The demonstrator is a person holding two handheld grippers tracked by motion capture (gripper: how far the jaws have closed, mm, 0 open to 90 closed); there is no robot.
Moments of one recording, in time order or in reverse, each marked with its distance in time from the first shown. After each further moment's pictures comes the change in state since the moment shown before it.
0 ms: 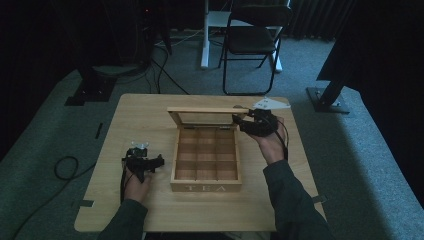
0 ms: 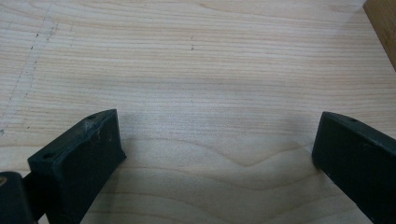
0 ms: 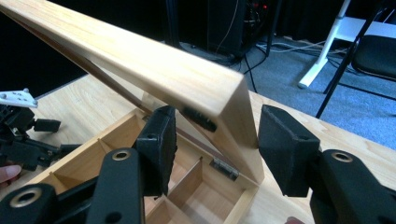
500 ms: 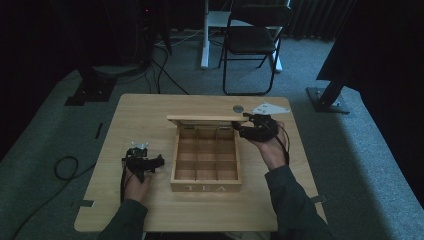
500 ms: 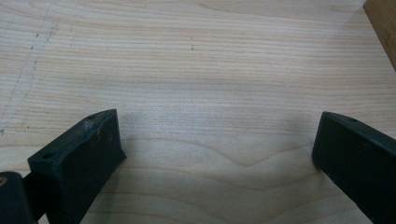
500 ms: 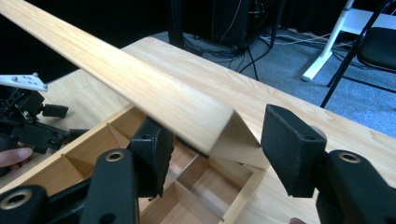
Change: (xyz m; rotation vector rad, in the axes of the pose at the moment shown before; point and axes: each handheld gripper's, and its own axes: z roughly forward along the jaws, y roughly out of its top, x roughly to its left) left arm 0.000 0.000 0.000 -0.002 0.000 -0.002; right arm 0.009 -0.008 -0.007 0.035 0.009 -0.012
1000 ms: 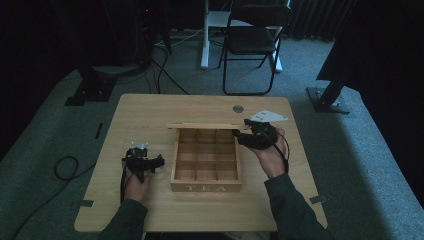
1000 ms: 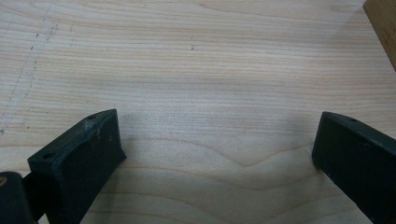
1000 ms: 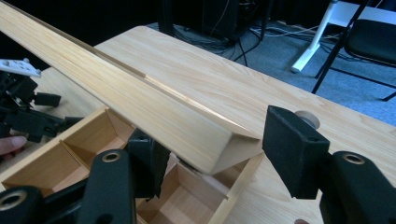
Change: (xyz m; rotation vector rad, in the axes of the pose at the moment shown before) left arm 0.000 0.000 0.000 -0.001 0.001 -0.001; right arm 0.016 -0.011 -0.008 0.029 -0.054 -0.007
